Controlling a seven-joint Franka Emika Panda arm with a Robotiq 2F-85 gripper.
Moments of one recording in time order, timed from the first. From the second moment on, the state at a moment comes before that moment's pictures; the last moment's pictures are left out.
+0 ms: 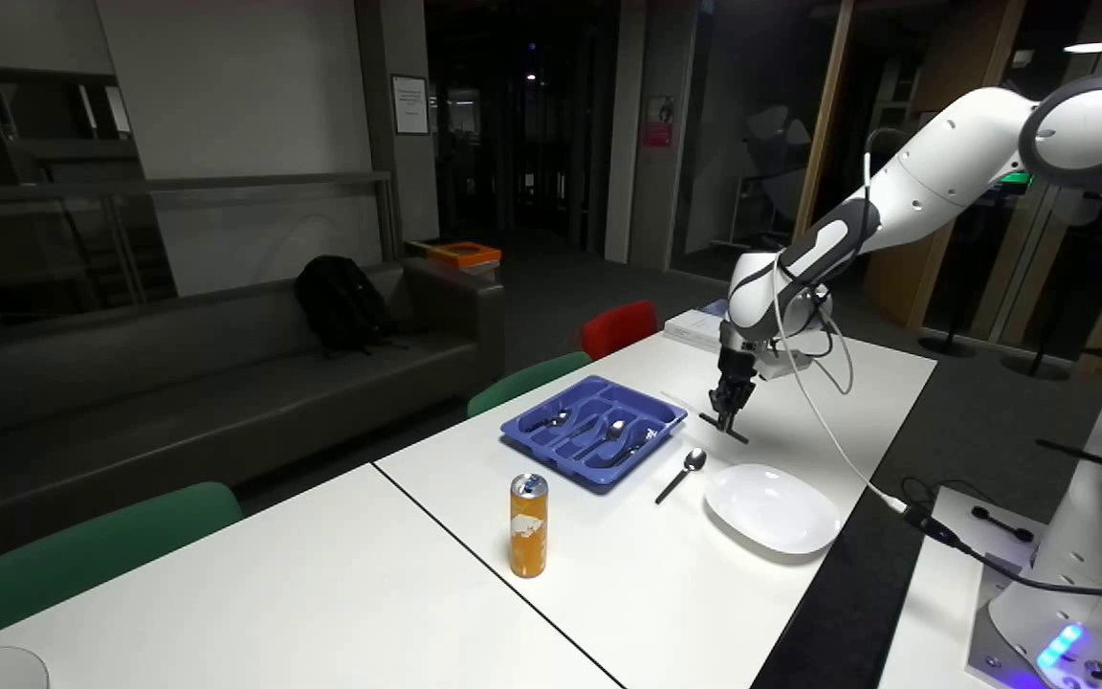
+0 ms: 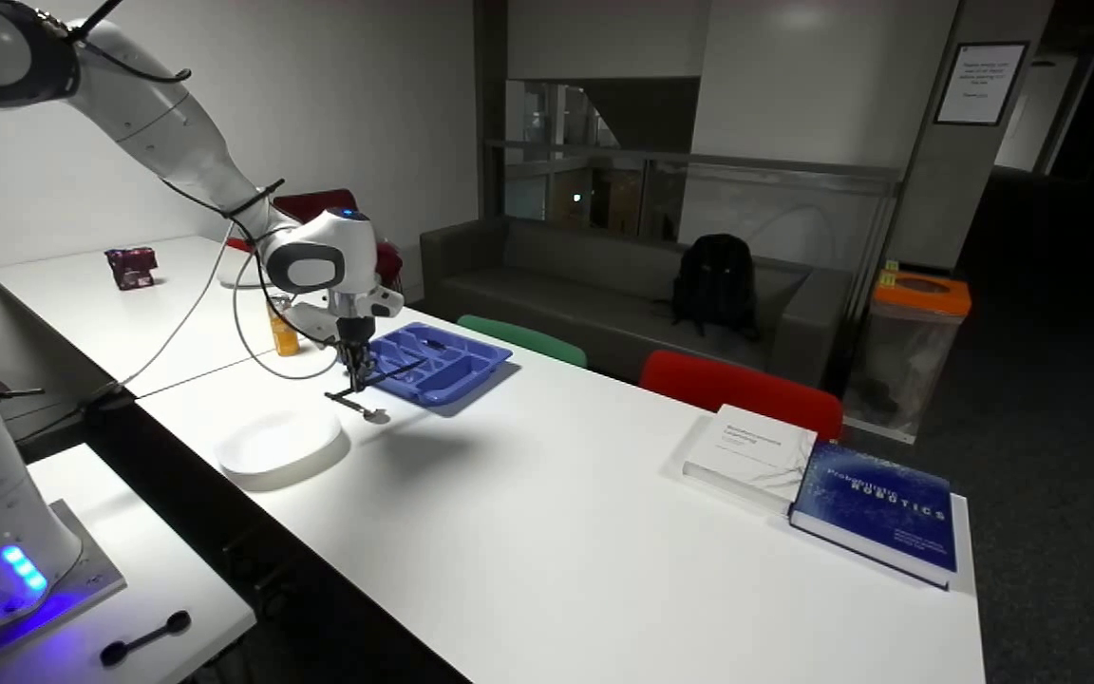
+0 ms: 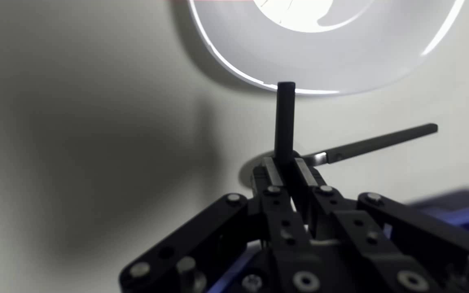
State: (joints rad) arm -0.05 0.24 -0.10 -2.32 0.23 2.54 -0.16
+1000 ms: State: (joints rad) arm 0.21 0.32 -0.18 -2.29 0.16 2.95 0.62
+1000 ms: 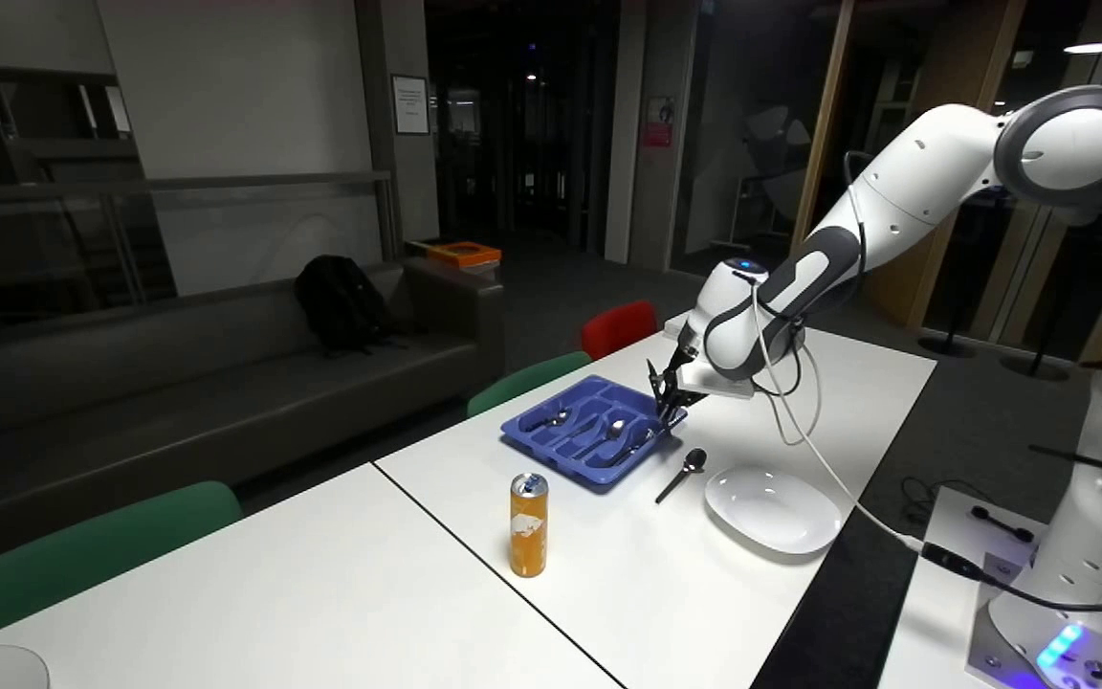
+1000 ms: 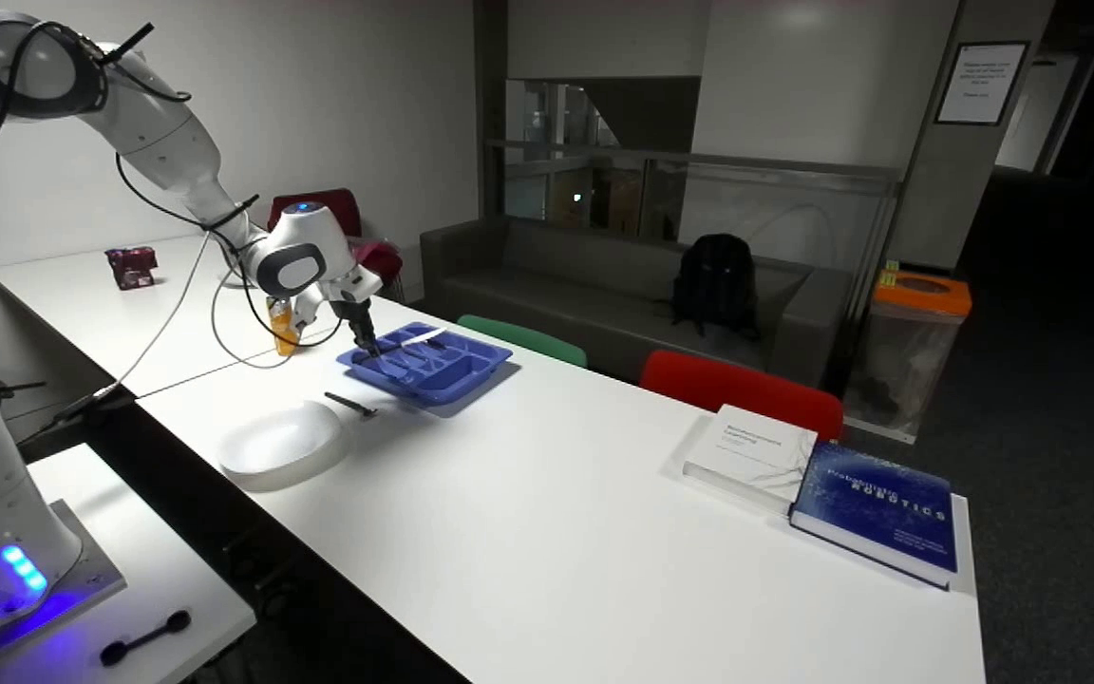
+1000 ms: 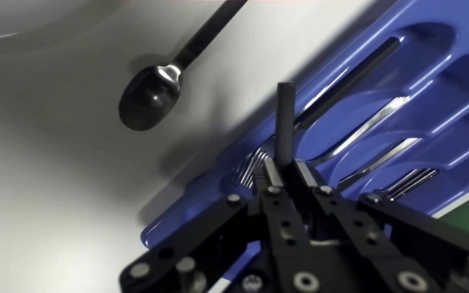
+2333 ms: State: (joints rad) arm 0.29 0.36 -0.22 -2.18 0.12 2.91 0.88
